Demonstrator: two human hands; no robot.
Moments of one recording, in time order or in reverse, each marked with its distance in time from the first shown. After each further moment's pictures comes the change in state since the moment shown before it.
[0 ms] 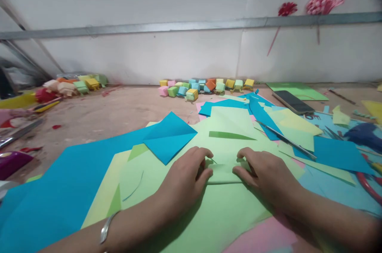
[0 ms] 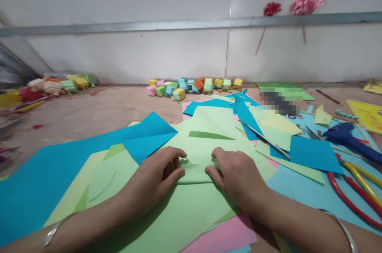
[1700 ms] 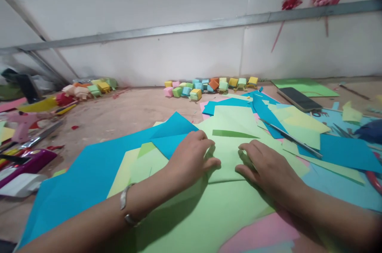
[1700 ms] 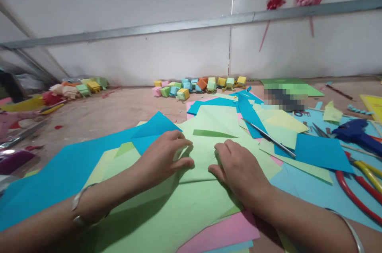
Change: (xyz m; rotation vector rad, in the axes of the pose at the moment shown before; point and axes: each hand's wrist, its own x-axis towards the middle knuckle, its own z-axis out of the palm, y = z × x) left_hand 0.029 0.008 -0.022 0.257 -0.080 0.039; right_hand 0.002 0.005 0.003 0.031 -0.038 -0.031
